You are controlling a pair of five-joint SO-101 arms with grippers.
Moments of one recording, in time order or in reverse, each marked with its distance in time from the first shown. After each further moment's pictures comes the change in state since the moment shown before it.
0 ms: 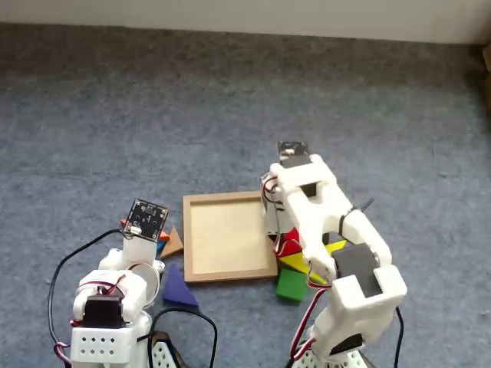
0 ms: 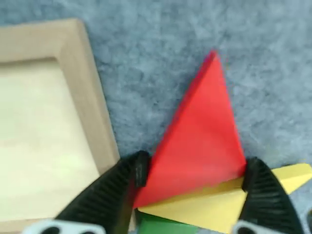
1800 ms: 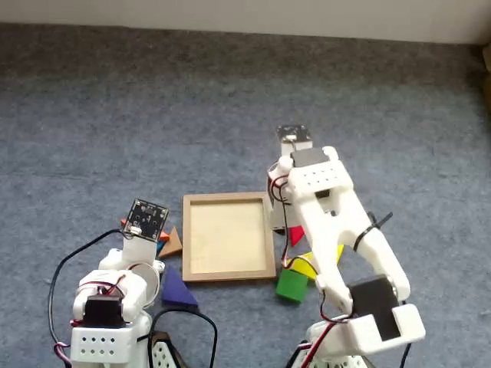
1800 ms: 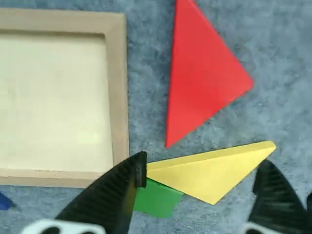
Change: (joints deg) left arm 0.0 0.0 0.0 0.0 0.0; right arm 0.6 -14.5 -0.8 7.5 7.0
